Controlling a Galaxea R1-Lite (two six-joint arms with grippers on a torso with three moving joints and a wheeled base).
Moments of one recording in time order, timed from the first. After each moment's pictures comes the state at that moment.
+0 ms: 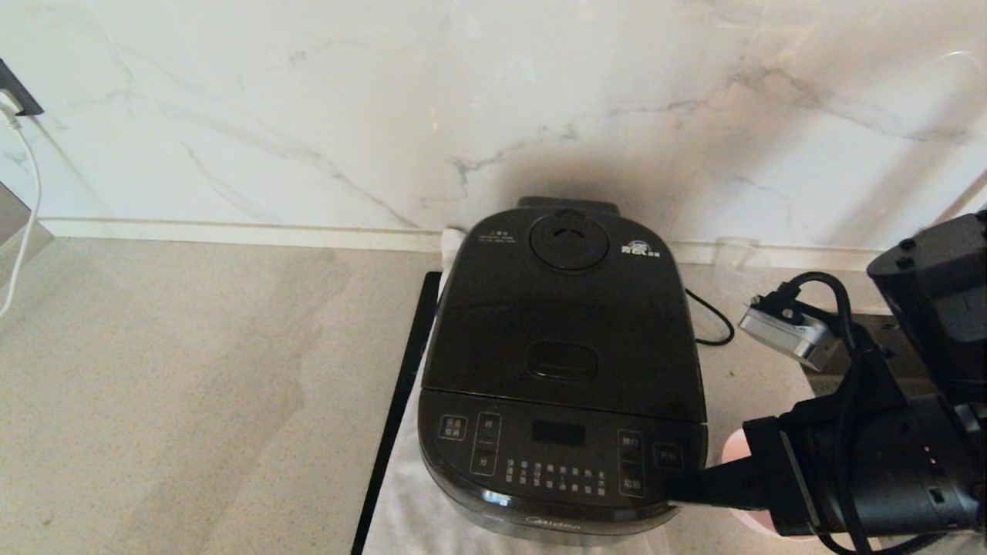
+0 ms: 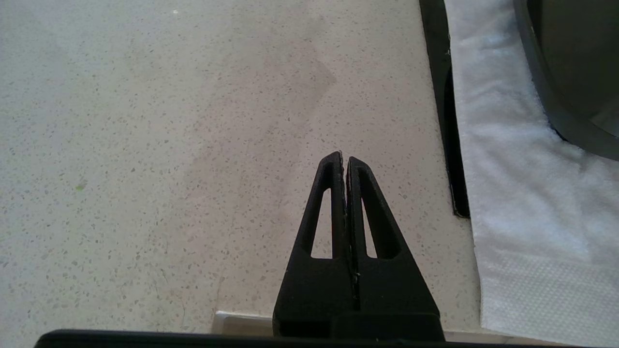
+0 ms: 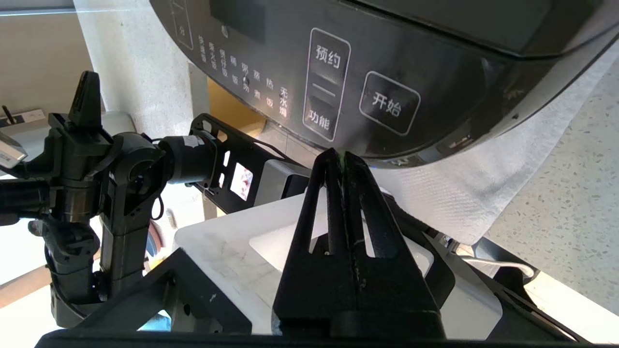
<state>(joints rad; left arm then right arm) -0.02 0.00 -0.02 0.05 -0.01 0.03 0.74 1.40 -1.05 0.38 0.25 0.71</state>
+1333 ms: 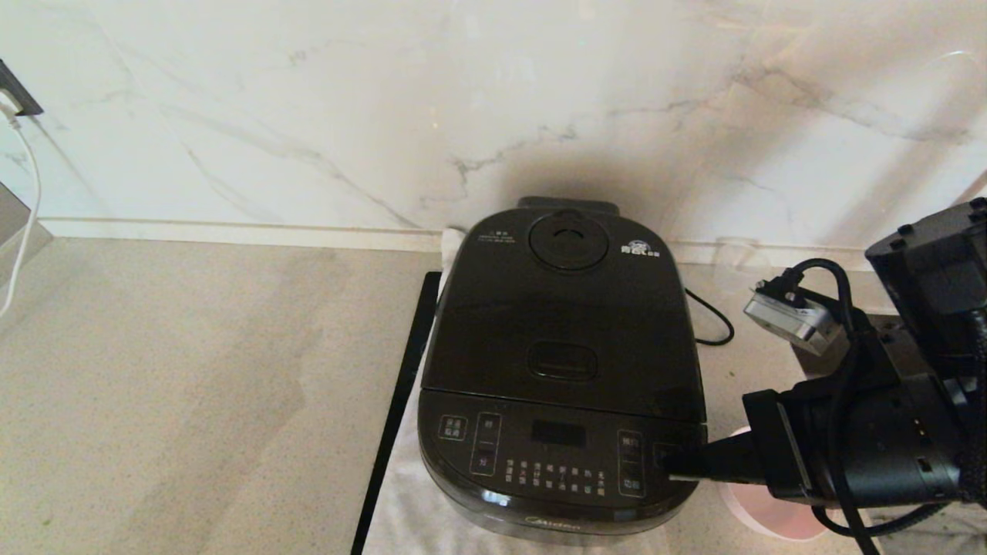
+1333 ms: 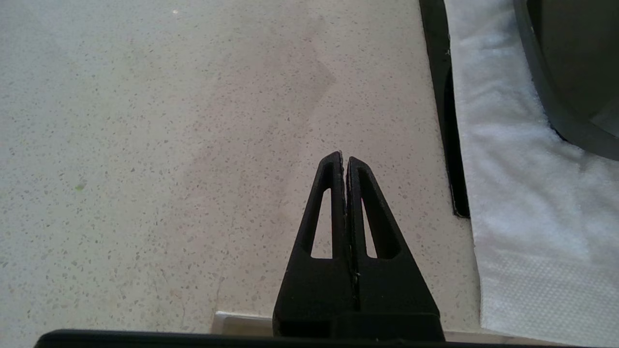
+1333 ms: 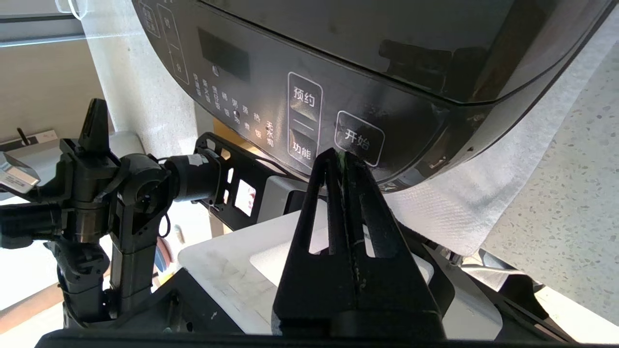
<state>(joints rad) -0.02 0.00 -0.02 0.05 -0.01 0.03 0.68 1.41 -1.06 0.36 0.27 0.71</state>
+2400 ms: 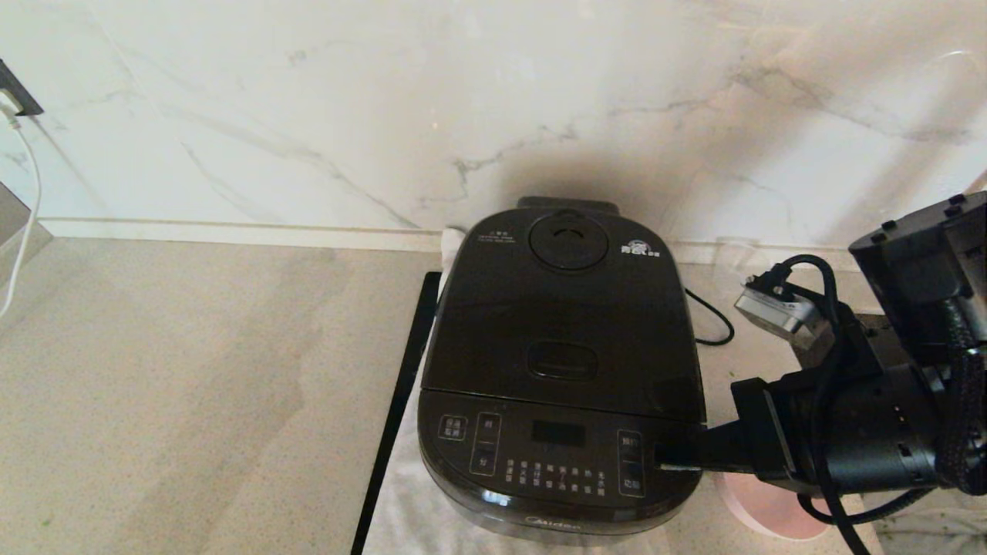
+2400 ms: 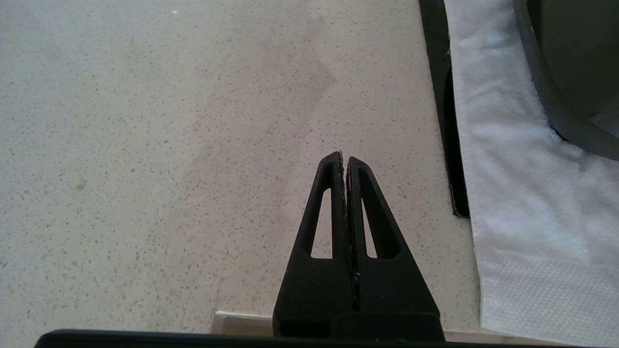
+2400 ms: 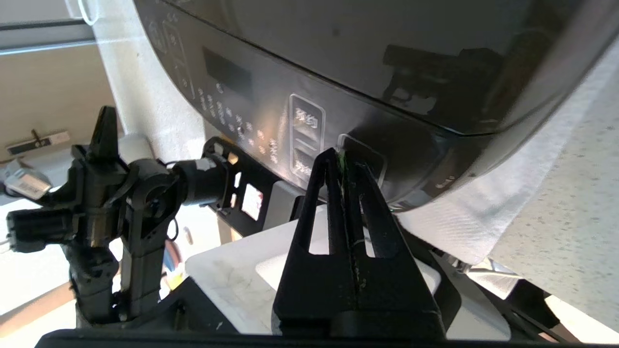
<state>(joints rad) -0.02 0.00 -0.02 0.05 -0.01 0.03 0.65 1.43 -1.07 0.34 0.30 0.71</state>
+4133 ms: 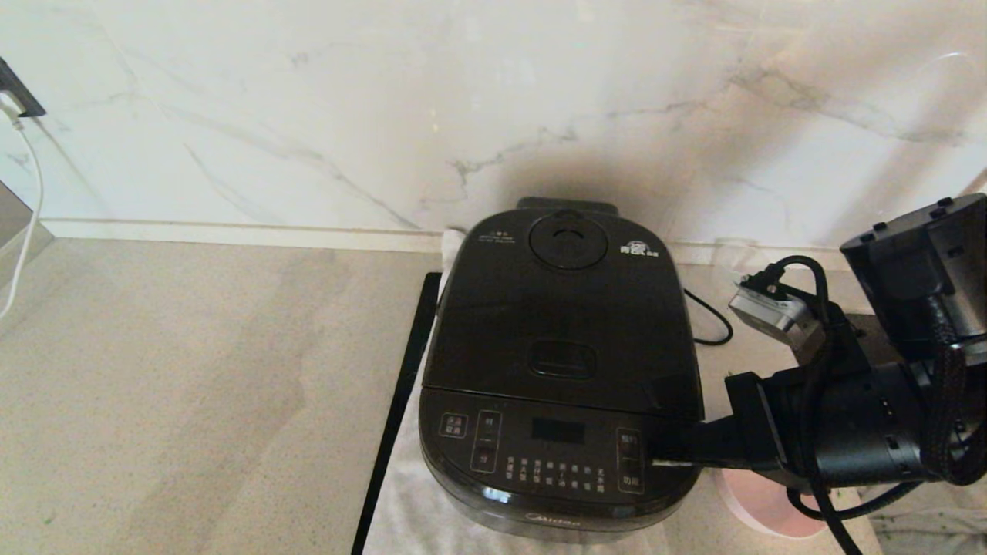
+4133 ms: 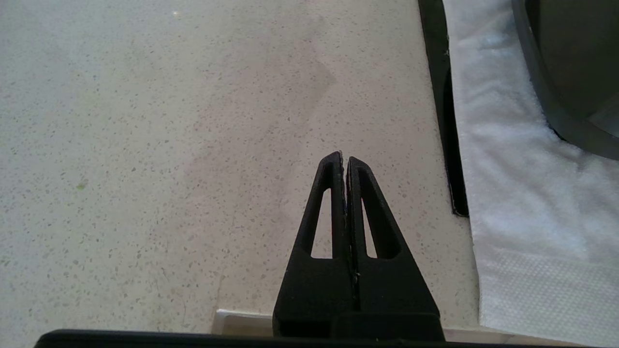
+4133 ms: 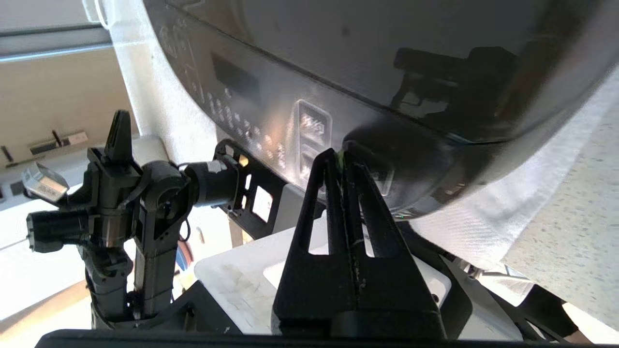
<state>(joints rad) -0.02 0.00 -0.02 0.05 -0.01 0.03 0.61 1.44 -1.05 0.32 0.33 0.72</state>
